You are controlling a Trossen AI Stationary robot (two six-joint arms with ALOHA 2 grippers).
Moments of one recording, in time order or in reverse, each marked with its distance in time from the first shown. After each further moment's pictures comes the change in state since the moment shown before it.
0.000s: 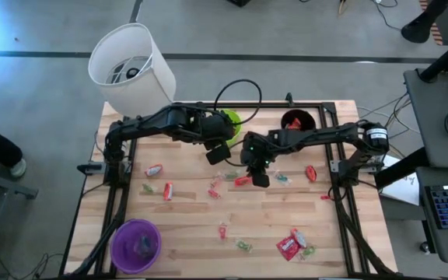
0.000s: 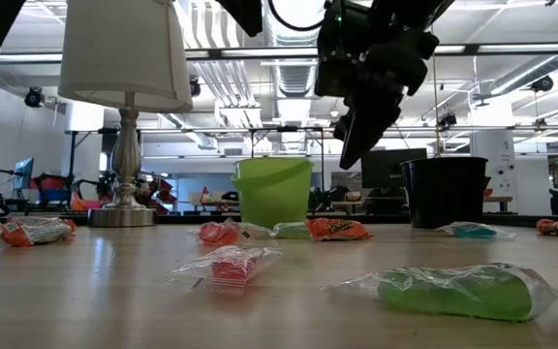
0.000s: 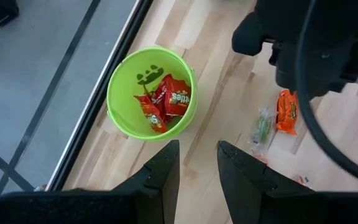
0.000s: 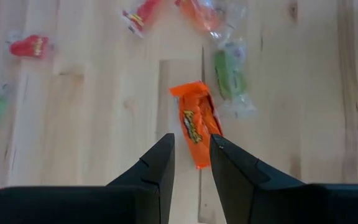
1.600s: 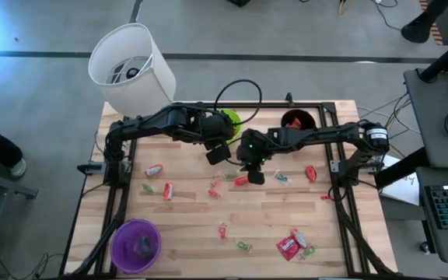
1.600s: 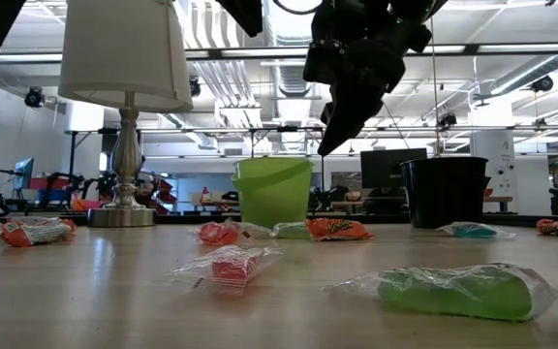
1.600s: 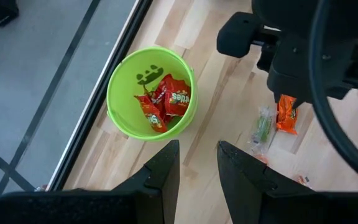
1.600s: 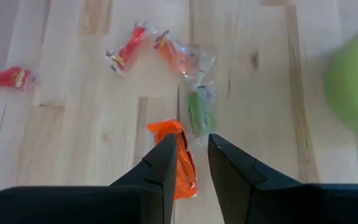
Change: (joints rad) left arm 0.000 0.001 0.000 0.000 0.000 0.003; right arm 0.003 0.000 0.040 0.064 0.081 -0.025
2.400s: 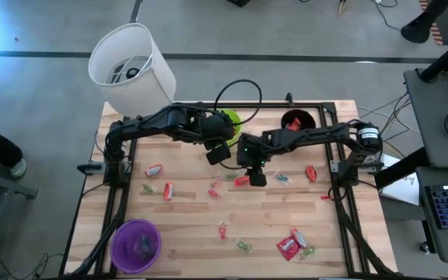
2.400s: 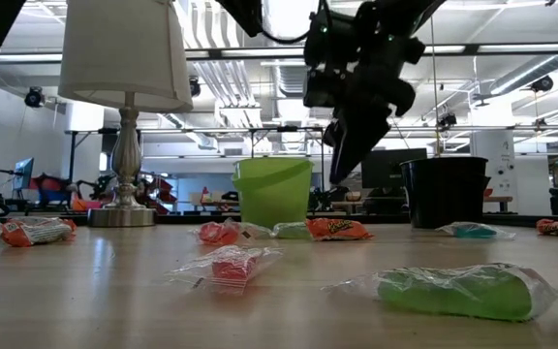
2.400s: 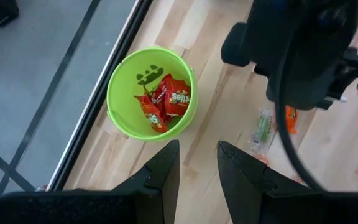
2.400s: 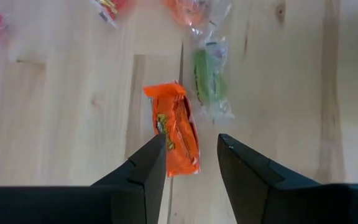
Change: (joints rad) left arm 0.000 0.000 0.000 0.000 0.000 0.000; right arm -0.001 0.087 0.023 -0.092 -0.001 -0.064
